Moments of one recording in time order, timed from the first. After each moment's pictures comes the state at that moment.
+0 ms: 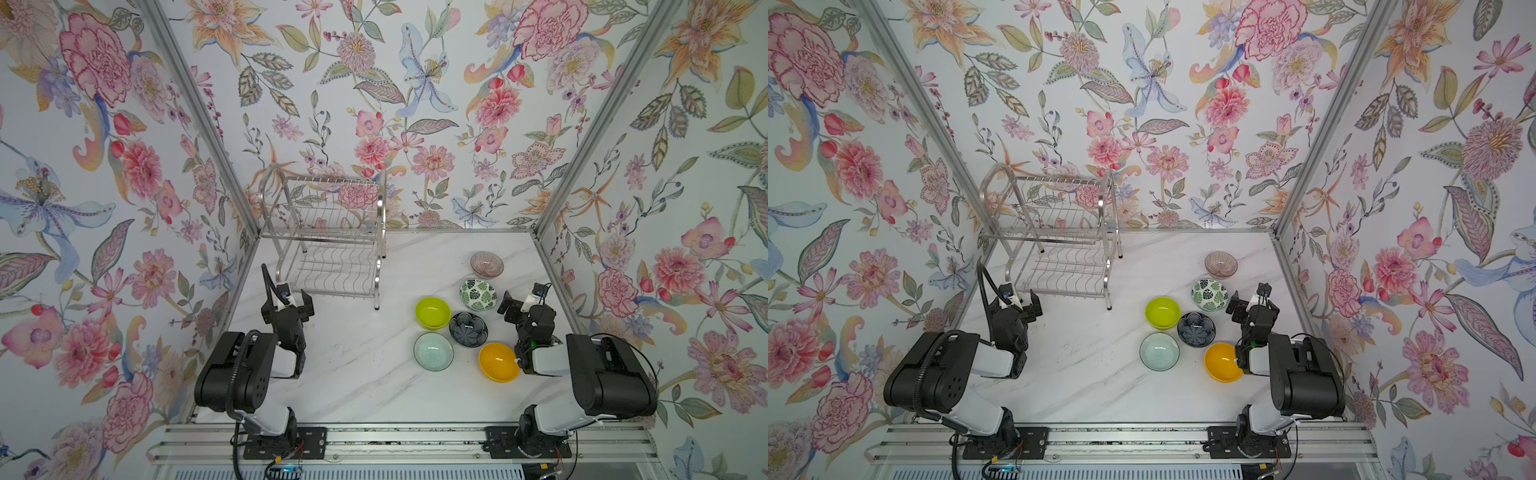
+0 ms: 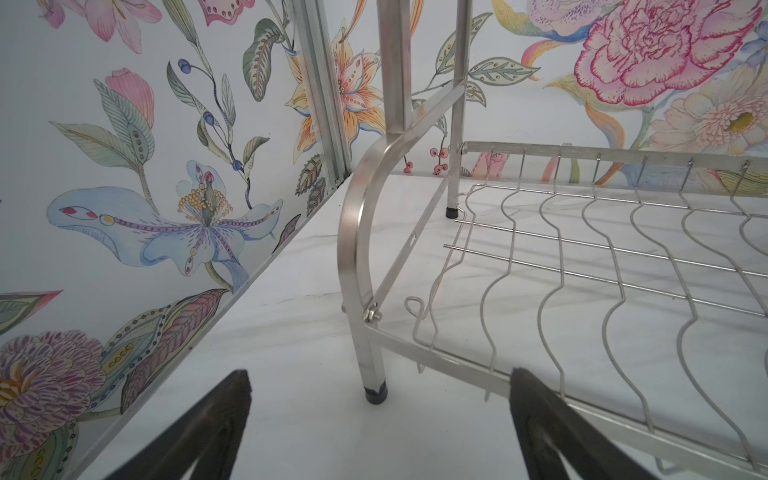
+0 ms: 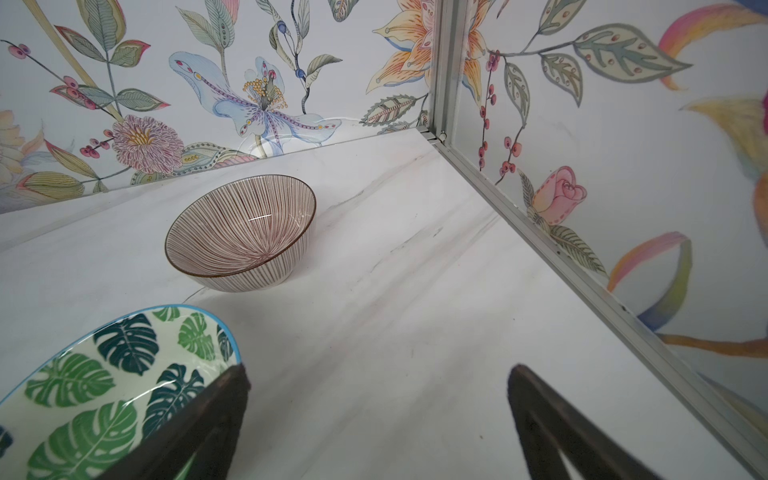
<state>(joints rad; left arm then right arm) -0.06 1.59 0.26 1.15 -0.40 0.03 -0.06 1.55 0.29 1.00 0.17 0.11</state>
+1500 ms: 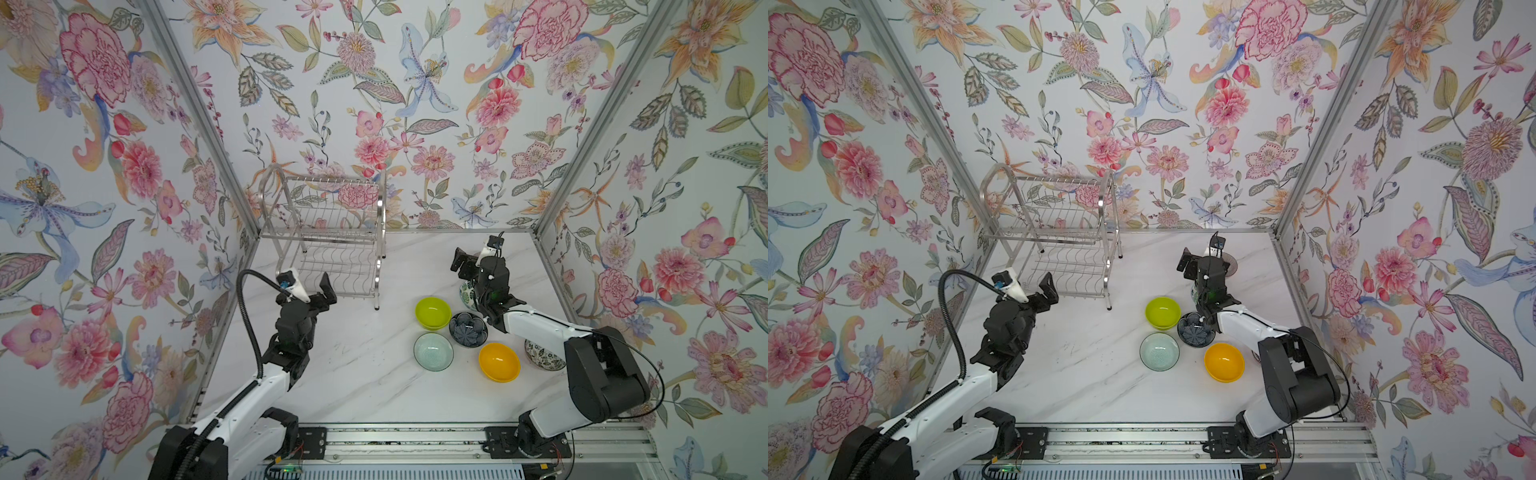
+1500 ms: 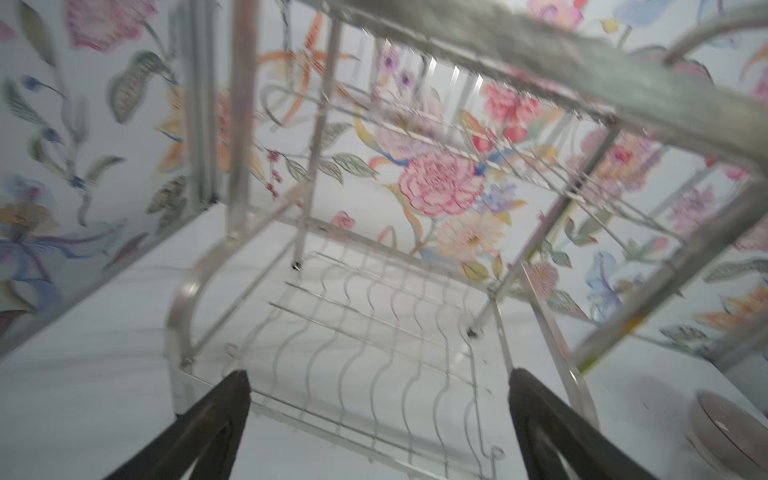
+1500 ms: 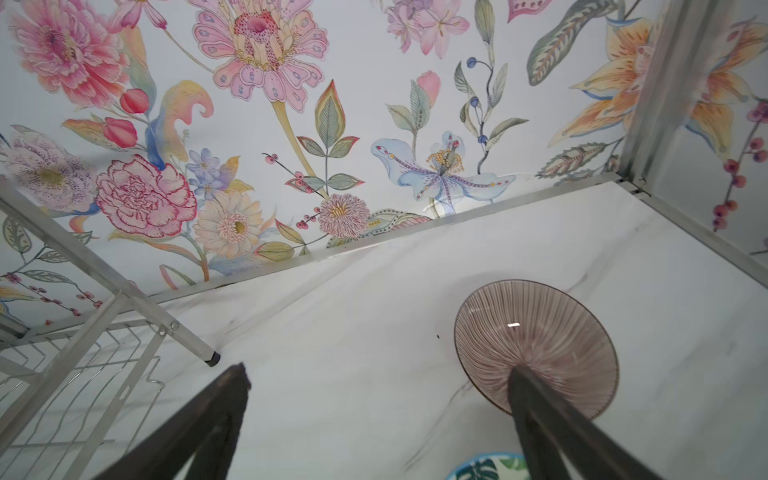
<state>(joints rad) -0.41 1.03 0.43 0.44 -0.37 -0.32 0.39 1.59 0.87 0.53 0.35 0.34</state>
